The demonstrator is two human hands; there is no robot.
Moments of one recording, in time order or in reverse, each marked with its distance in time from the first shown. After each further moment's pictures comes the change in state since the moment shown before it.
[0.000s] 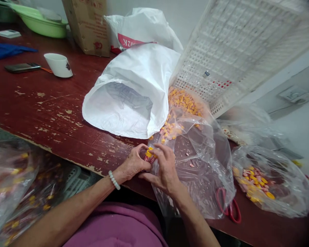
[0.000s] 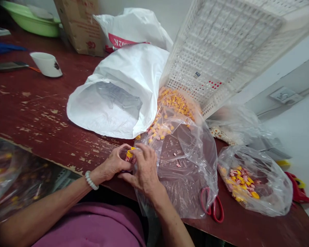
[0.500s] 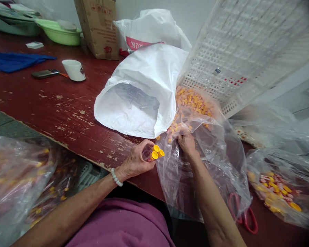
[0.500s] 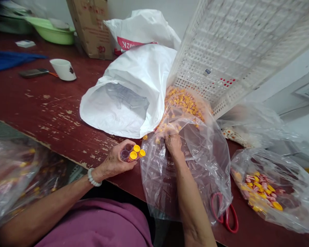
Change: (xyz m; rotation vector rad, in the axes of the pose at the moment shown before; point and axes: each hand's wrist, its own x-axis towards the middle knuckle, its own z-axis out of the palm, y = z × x) left_hand -0.009 0.011 -0.015 0.444 0.024 0.389; right_hand 0.058 0.144 0.017 -0.094 -0.055 0.540
